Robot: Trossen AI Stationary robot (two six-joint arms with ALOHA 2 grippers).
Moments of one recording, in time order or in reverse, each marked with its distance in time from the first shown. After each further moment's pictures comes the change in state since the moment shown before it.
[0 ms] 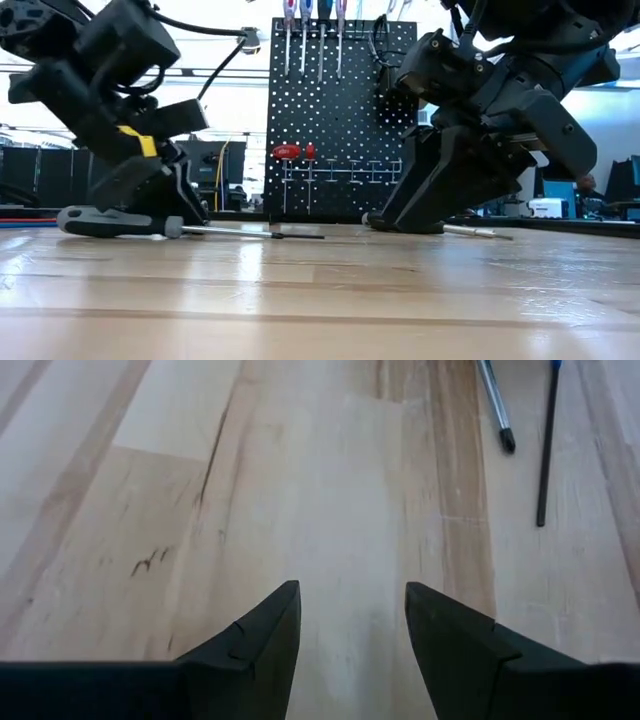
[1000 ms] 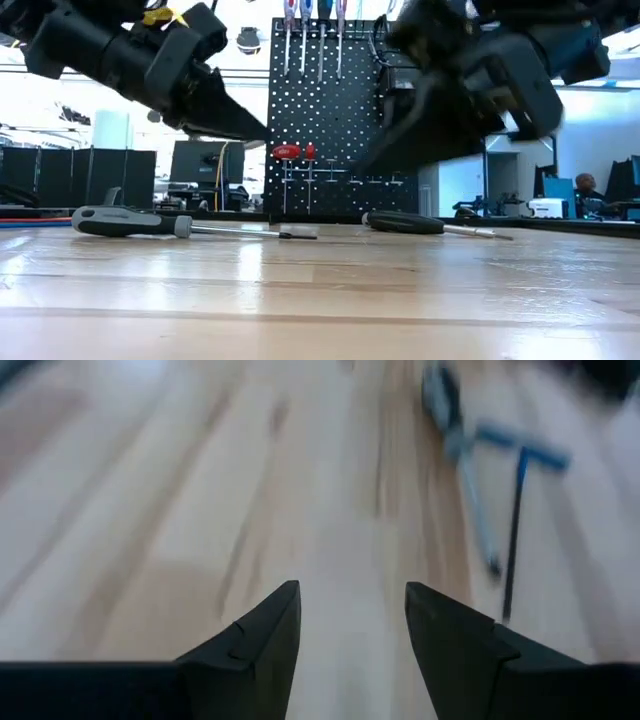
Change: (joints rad) left arm -0.053 -0.088 0.039 0.420 -0.009 0.052; right arm 0.007 0.001 0.000 0.226 0.006 -0.100
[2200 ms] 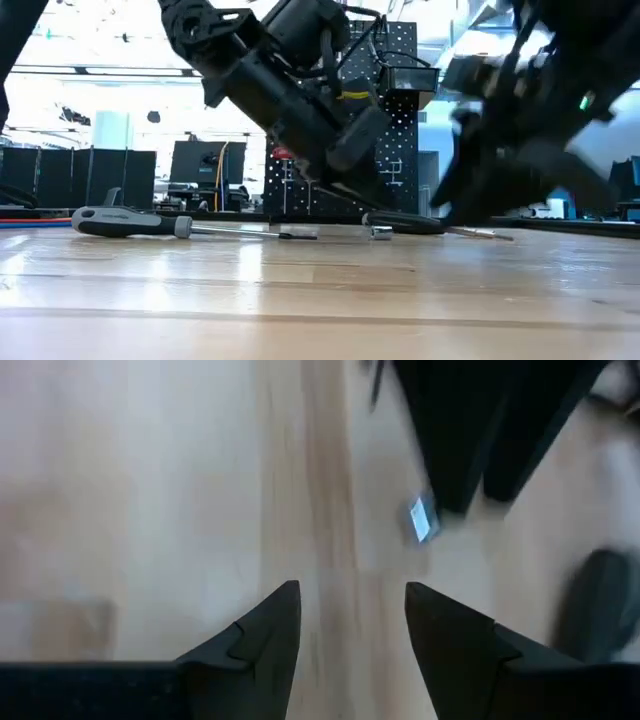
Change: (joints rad) left arm 0.187 0.534 0.616 -0.335 0.210 -0.048; right arm 0.094 -0.050 -0.022 -0.511 0.384 0.199
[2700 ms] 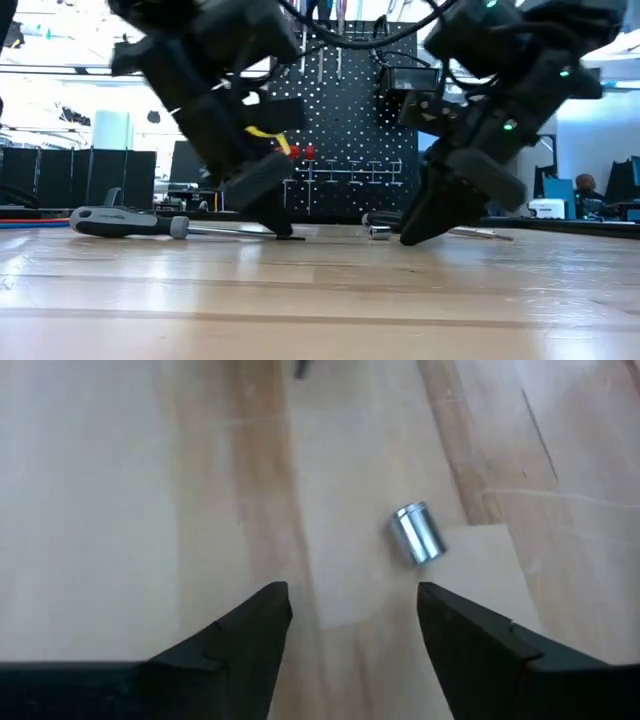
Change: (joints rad) left arm -0.159 -0.107 -0.114 -0.465 -0.251 -0.260; right arm -0.228 0.060 -0.029 0.151 -0.213 0.010
